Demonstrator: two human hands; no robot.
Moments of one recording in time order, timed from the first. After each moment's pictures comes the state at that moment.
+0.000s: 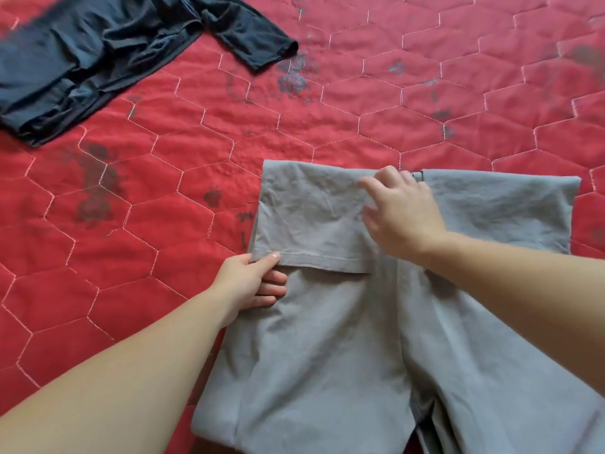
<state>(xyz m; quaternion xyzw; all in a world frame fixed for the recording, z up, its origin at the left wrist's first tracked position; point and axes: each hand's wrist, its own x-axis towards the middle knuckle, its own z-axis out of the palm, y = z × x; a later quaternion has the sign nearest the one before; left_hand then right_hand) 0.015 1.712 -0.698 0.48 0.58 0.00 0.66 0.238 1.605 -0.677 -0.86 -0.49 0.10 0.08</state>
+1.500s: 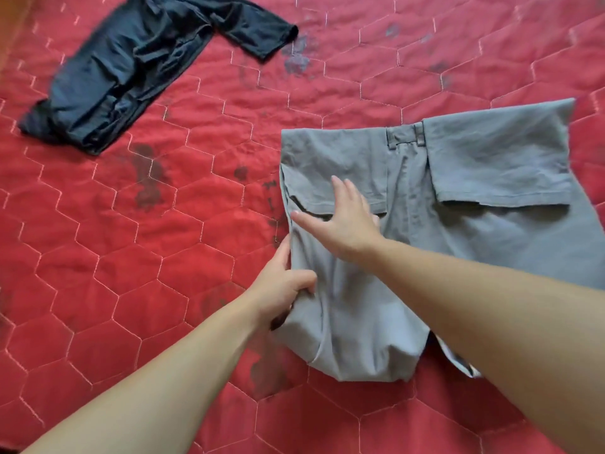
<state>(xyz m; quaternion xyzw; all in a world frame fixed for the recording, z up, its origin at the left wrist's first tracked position) -0.042 1.639 -0.627 0.59 0.43 -0.05 0.68 0.099 1.596 -0.656 -0.85 -0.28 0.35 0.27</state>
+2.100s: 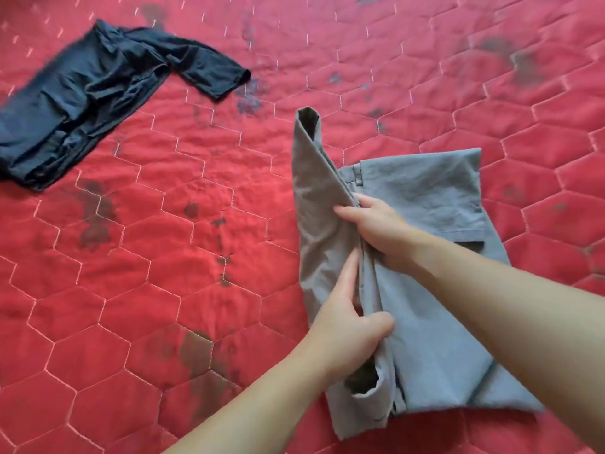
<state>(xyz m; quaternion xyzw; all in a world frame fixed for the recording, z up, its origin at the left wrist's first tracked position) 0.063 1.531 -0.596 0.64 0.29 -0.03 0.71 0.211 1.533 -0.616 -0.66 -0.11 0.49 0.56</state>
